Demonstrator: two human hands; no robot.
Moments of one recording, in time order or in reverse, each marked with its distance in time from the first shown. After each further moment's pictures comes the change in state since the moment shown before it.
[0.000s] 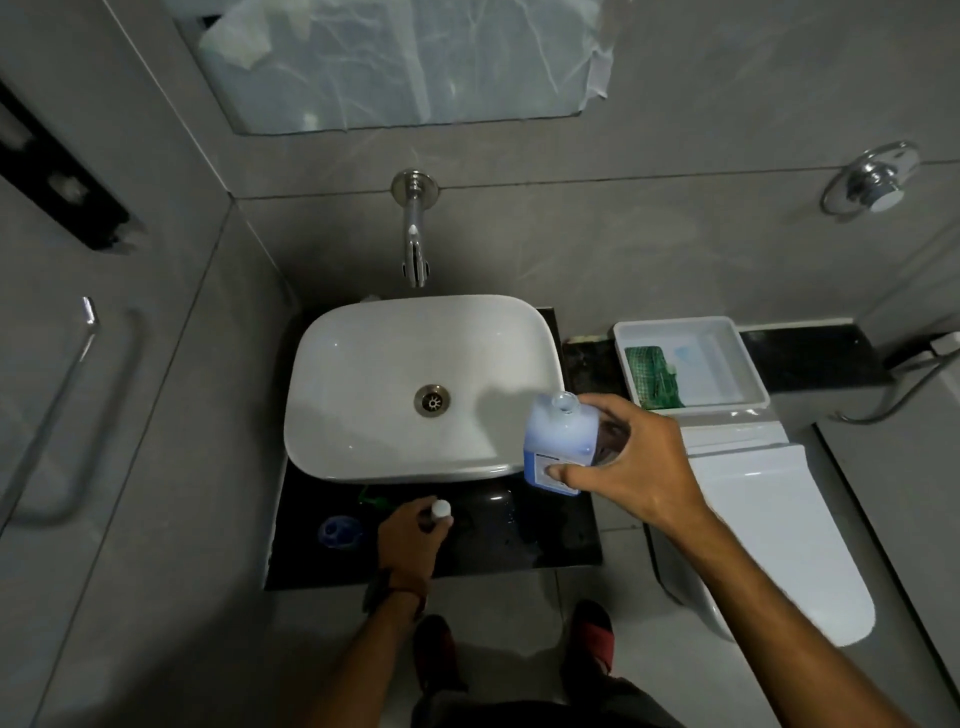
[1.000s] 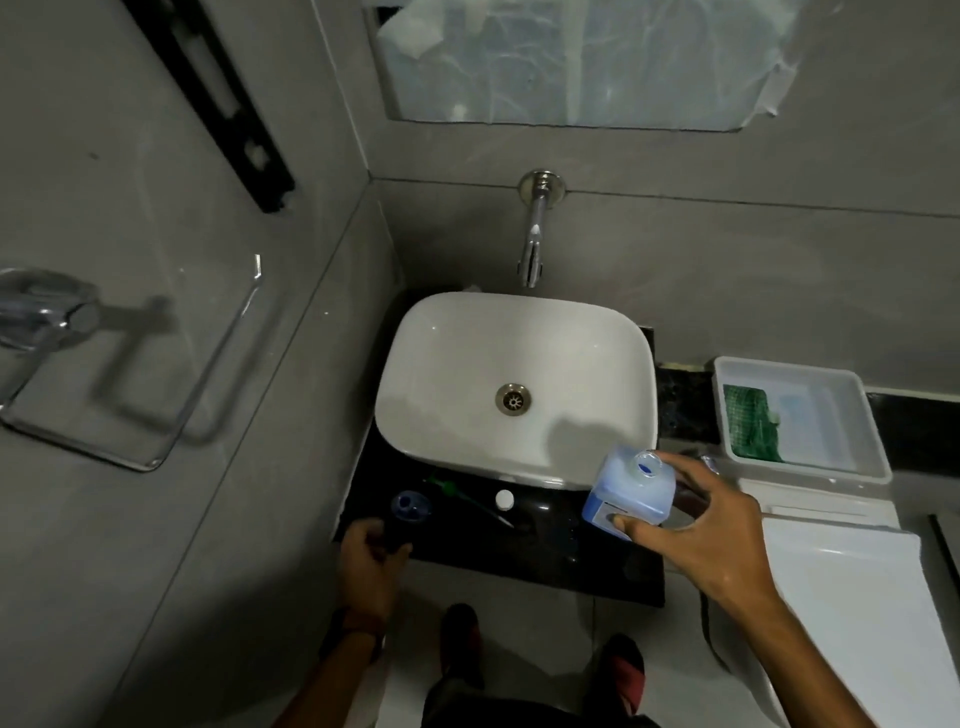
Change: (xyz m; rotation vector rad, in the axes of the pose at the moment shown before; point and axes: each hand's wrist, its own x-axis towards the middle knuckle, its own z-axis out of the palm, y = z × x) left_hand -0.031 -0.098 -0.081 -0.225 0.273 -0.269; right_hand -0.015 0.018 0.032 0.061 -0.056 -0.046
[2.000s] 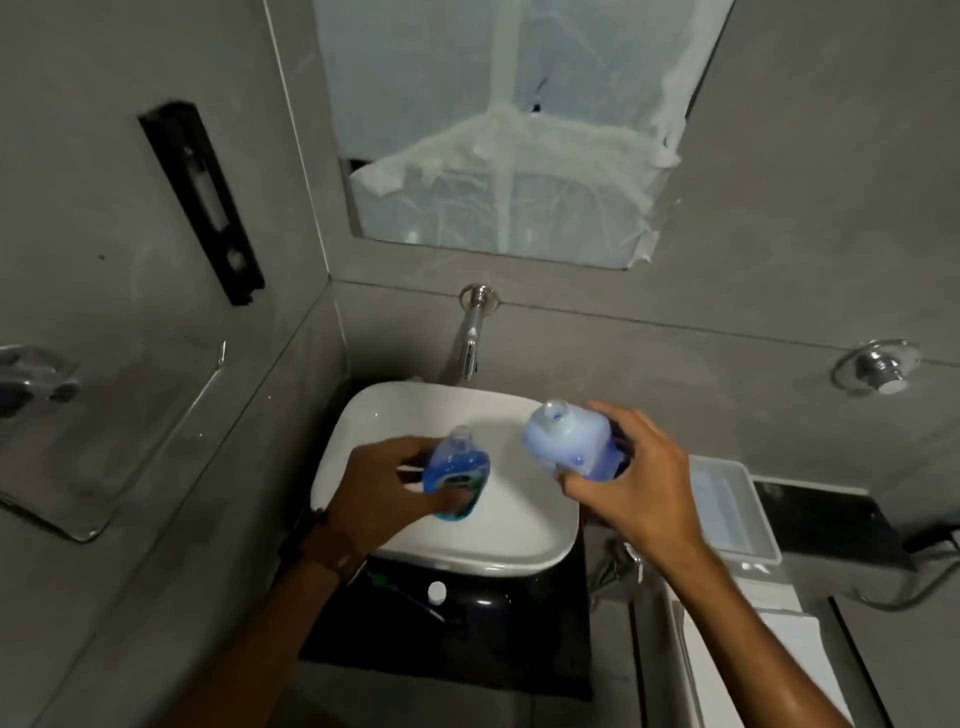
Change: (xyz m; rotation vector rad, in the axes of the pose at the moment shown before) left_hand -0.004 0.258 -0.021 -0.150 -0.412 0.795; right_hand 0.078 -0.102 -0.047 -0.135 0.177 -0.199
